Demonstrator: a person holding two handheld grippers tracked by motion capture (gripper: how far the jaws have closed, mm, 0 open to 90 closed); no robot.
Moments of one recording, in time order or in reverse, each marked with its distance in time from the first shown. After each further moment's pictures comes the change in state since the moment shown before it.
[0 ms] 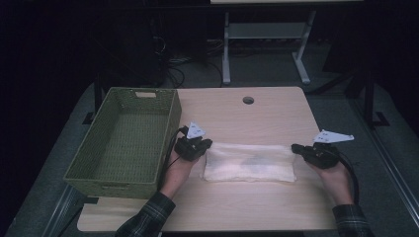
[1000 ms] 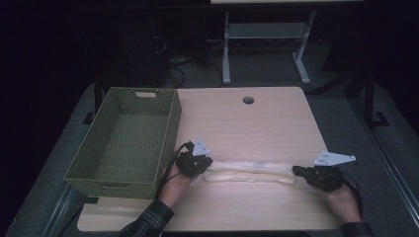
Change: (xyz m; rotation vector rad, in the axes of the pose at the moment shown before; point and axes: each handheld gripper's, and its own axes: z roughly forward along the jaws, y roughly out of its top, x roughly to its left) left arm -0.029 -0.027 -0.005 0.149 -0.053 0.088; right arm 0.032 -0.038 -0.021 0.085 0.074 -0.058
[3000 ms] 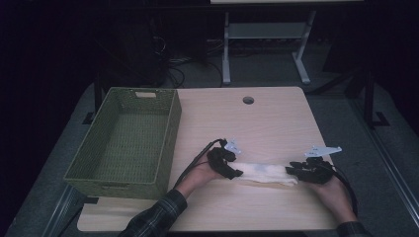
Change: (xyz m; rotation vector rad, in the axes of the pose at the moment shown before) left arm -0.015 0.043 0.084 0.076 -0.314 0.172; right arm -0.017 0.003 0.033 0.092 0.007 0.102
